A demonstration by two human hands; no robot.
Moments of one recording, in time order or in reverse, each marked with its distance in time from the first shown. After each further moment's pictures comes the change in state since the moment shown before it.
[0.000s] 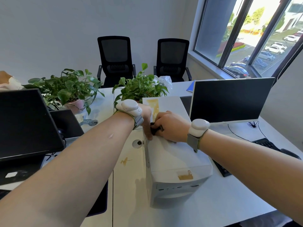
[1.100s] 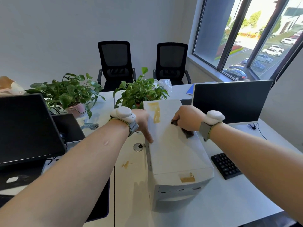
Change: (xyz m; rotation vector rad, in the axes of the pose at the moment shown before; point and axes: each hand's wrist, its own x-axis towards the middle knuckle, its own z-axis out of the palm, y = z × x) left_hand -0.004 -0.014 0.007 -0.157 0.017 0.040; right_hand -0.001 0.043 -0.031 -0.037 -0.014 0.411
